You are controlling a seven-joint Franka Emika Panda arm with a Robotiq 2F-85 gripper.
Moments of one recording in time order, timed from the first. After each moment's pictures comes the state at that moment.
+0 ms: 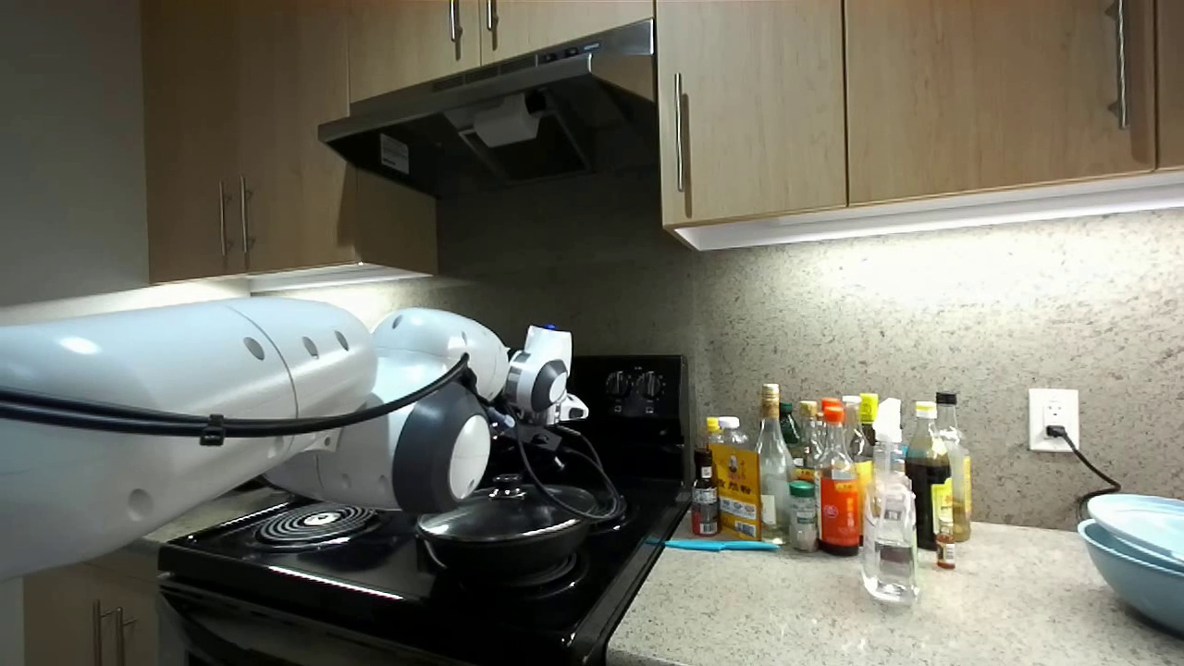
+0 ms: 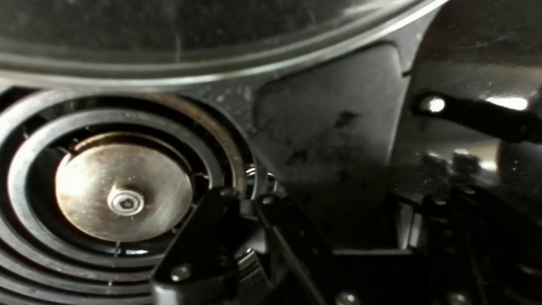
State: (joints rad) arm 0.16 1.36 0.11 -0.37 0.11 1.97 0.08
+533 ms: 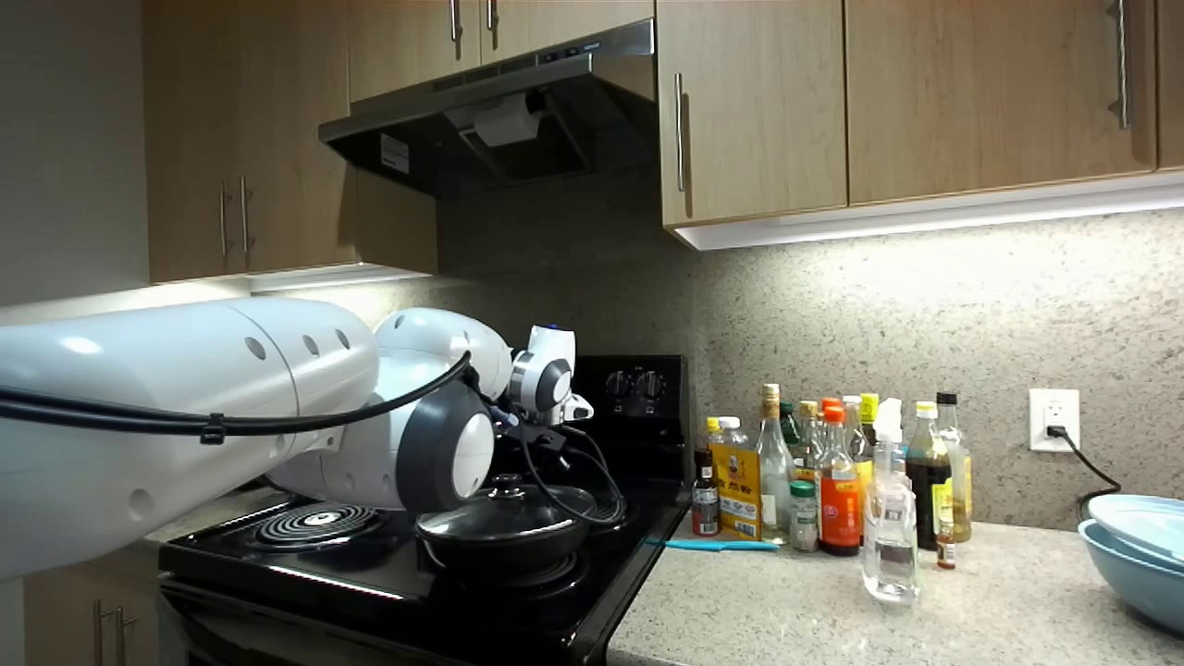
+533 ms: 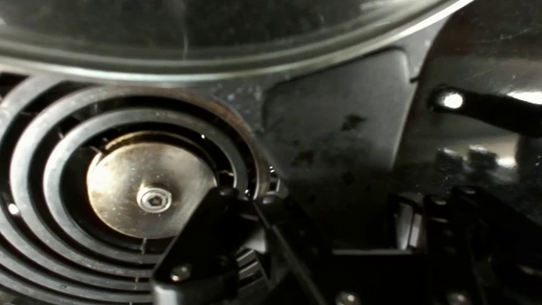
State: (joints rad) arm 0.15 1.36 0.10 -0.37 0.11 1.97 0.09
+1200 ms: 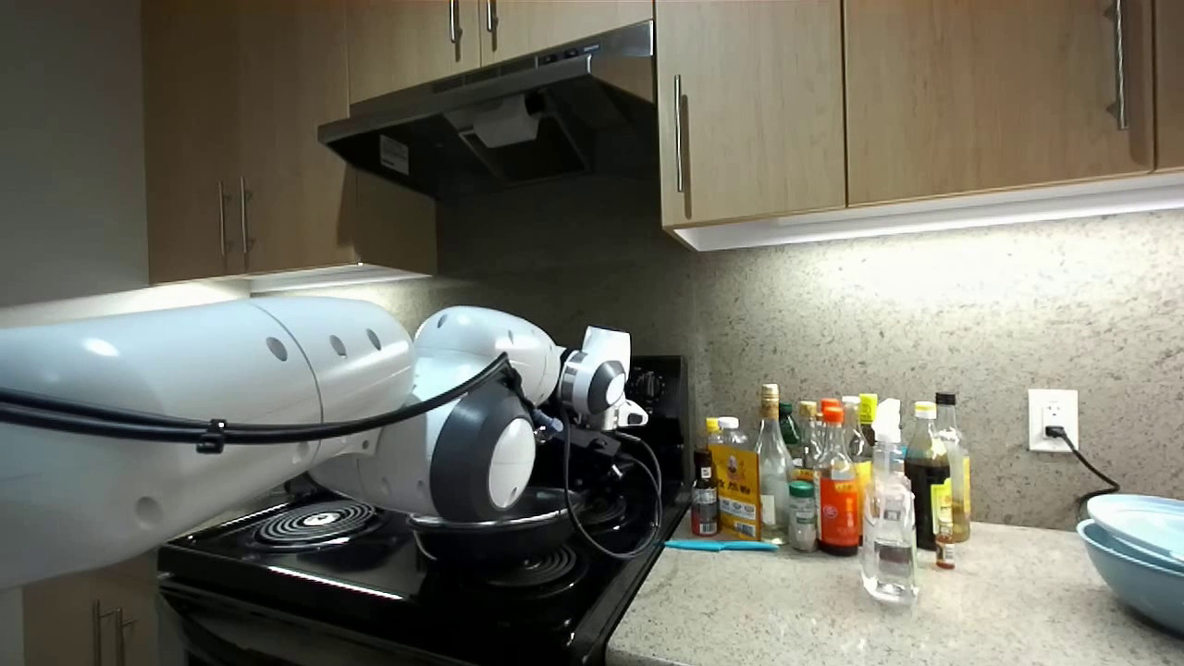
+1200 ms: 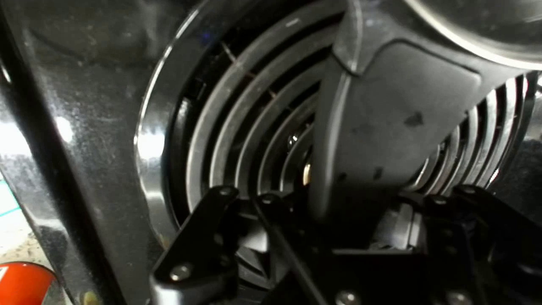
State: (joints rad) arm 0.02 1.36 0.10 -0.37 0.11 1.92 0.05
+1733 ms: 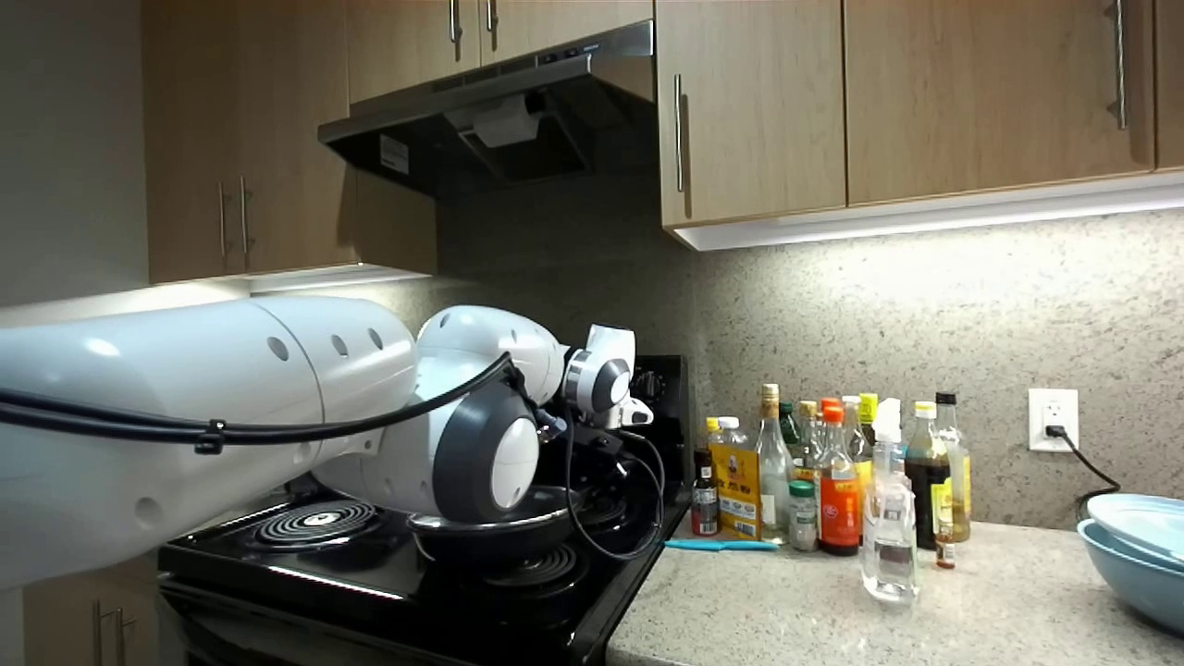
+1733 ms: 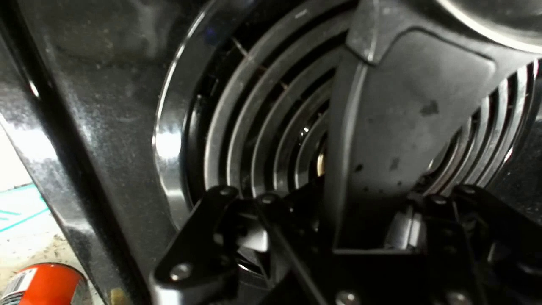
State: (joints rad) arm 0.01 1.36 0.10 -0.36 0.11 1.93 0.11
